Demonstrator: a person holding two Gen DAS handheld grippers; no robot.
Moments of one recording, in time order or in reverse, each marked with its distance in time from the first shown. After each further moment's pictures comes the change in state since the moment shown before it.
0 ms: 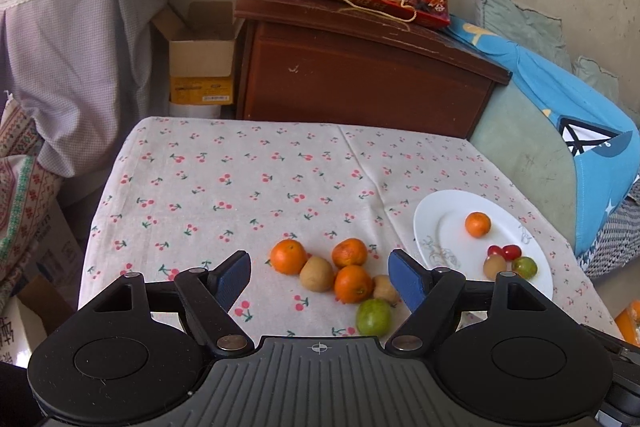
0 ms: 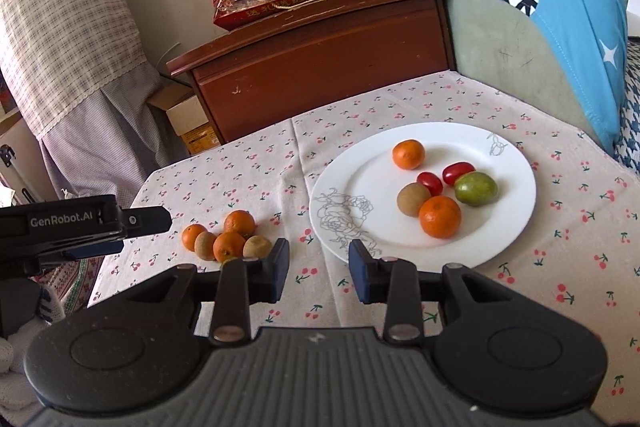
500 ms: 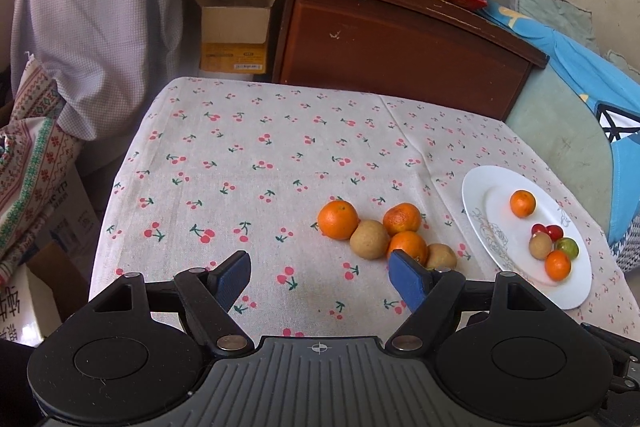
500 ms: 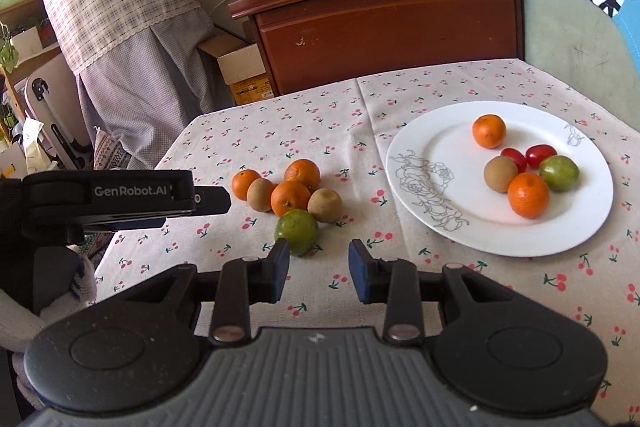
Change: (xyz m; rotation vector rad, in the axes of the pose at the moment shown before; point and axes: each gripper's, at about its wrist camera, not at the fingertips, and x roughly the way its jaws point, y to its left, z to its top) left arm 0.017 0.024 -0.022 -0.036 0.040 0.055; right arm 0.025 0.037 -0.020 -0.144 0.077 0.089
